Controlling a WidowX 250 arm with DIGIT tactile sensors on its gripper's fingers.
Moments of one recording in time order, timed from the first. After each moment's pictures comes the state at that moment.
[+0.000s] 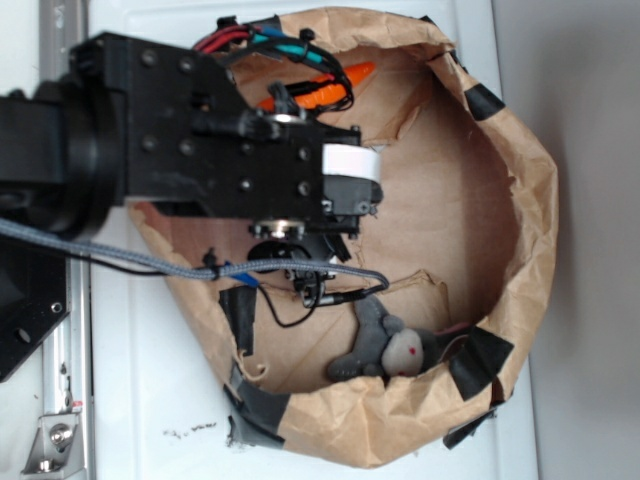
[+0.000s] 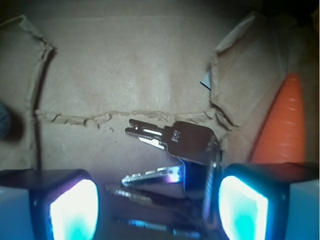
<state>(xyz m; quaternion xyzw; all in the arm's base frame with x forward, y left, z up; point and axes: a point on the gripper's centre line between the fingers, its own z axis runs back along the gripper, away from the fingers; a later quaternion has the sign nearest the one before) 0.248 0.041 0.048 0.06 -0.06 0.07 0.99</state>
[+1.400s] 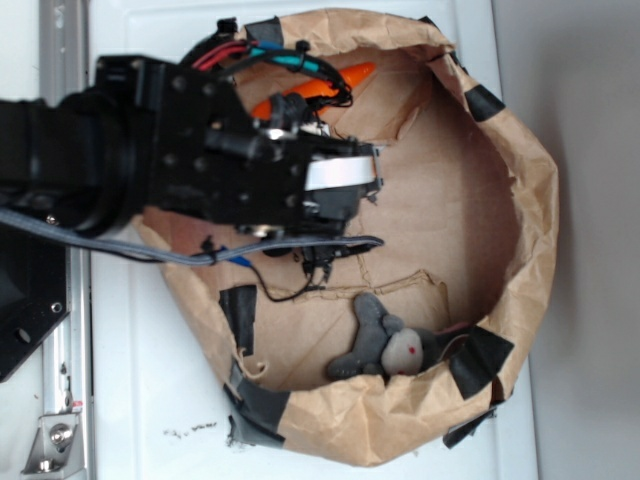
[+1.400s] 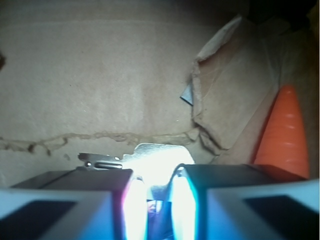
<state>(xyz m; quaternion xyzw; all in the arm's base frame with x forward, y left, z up) 0.249 0.057 0.027 0.10 -0.11 0.07 0.99</state>
